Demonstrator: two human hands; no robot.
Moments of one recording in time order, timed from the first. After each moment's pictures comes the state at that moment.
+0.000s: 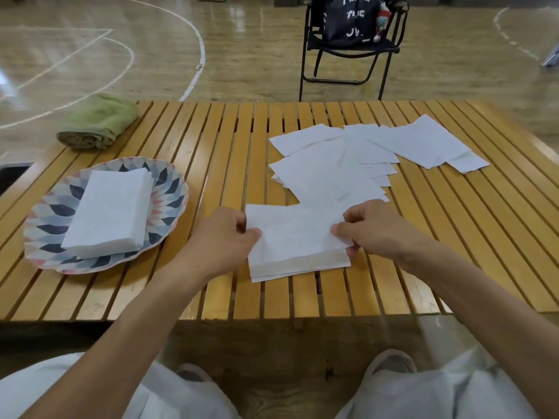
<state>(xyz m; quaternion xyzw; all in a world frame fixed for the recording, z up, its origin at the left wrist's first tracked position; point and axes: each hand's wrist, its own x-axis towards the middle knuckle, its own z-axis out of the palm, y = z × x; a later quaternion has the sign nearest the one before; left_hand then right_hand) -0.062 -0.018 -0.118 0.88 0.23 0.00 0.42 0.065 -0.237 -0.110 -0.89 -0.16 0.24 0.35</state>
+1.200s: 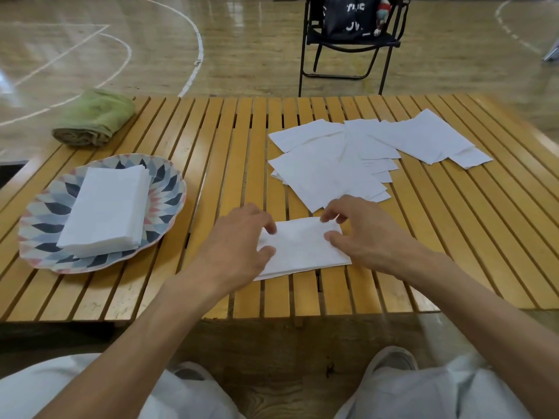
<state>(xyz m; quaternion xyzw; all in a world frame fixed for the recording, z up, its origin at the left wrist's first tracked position) -0.059 -0.030 -0.140 0.98 0.10 0.05 0.18 0.060 -0.232 -0.128 -0.91 -0.35 0.09 0.22</state>
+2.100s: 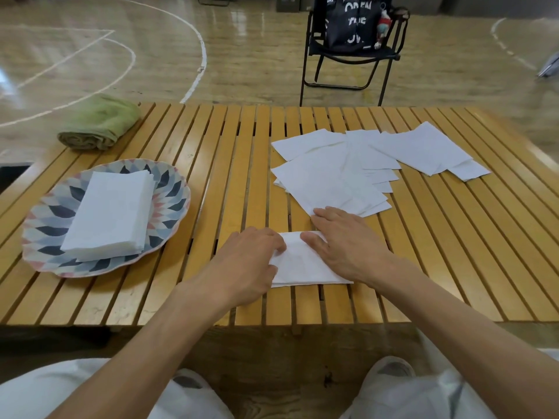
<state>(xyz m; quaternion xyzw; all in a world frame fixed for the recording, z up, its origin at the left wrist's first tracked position) -0.058 -0.038 -0.139 0.99 0.04 -0.04 0.14 0.061 -0.201 -0.149 -0.92 -0.37 0.10 0.04</state>
